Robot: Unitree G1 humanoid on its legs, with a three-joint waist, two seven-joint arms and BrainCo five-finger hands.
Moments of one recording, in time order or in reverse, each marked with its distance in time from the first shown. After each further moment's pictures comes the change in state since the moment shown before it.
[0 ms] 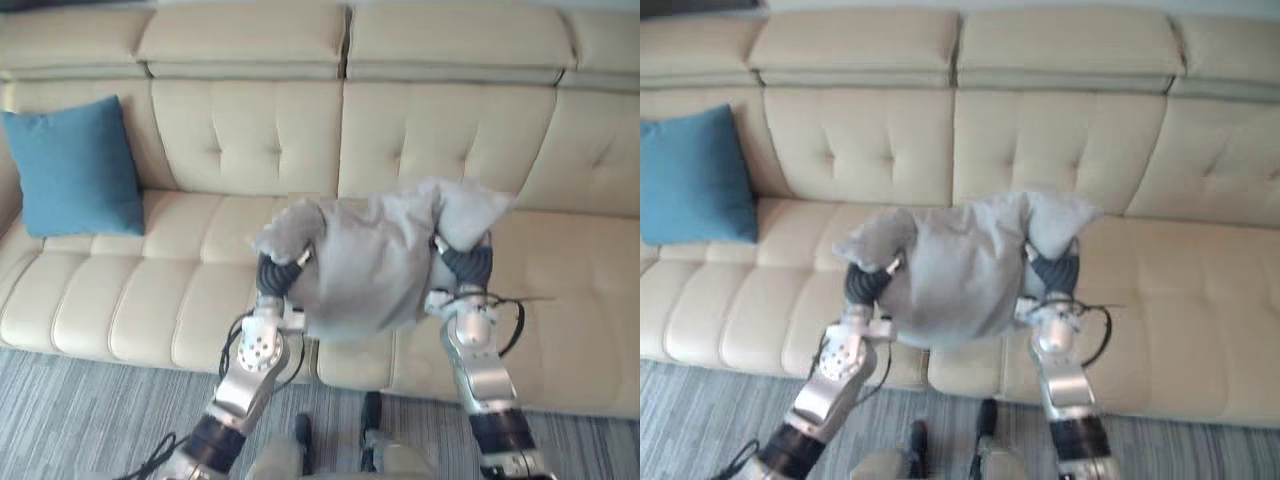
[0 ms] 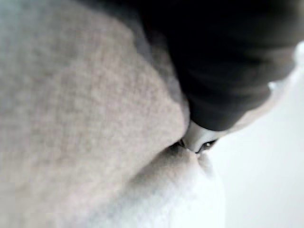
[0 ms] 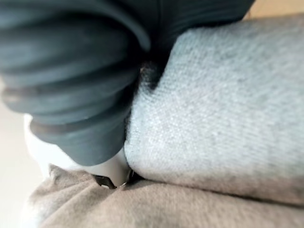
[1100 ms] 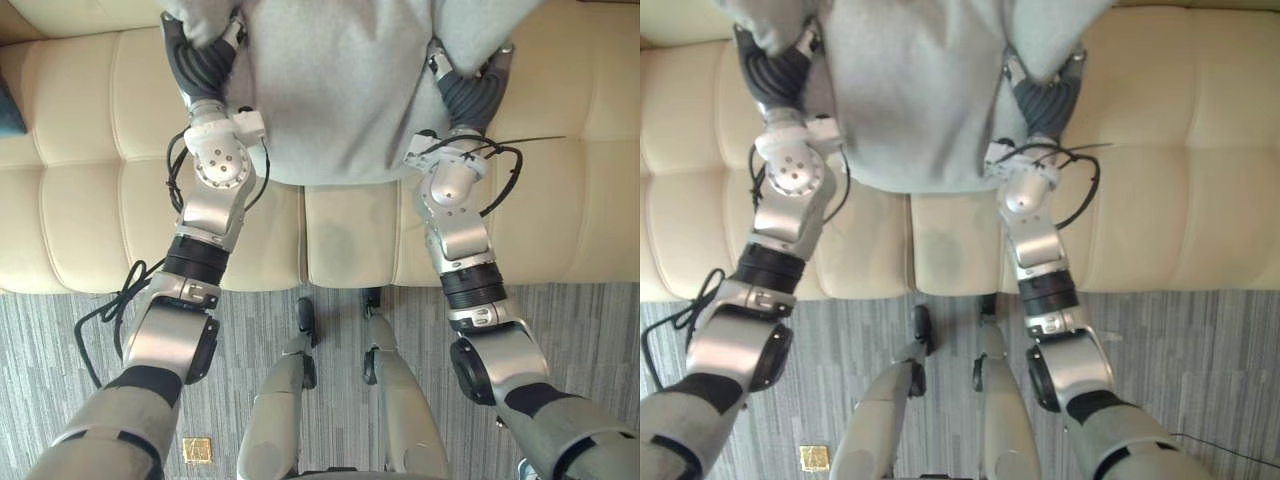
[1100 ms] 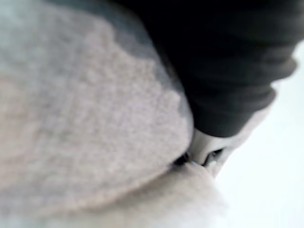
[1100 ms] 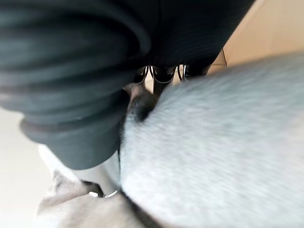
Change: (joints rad) left arm -0.840 0.159 0.244 0.577 0.039 -0.022 0.136; right arm -0.677 -0.003 -0.036 0.341 -0.013 -0.035 -0.170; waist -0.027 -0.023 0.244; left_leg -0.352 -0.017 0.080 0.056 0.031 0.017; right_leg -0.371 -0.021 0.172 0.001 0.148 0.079
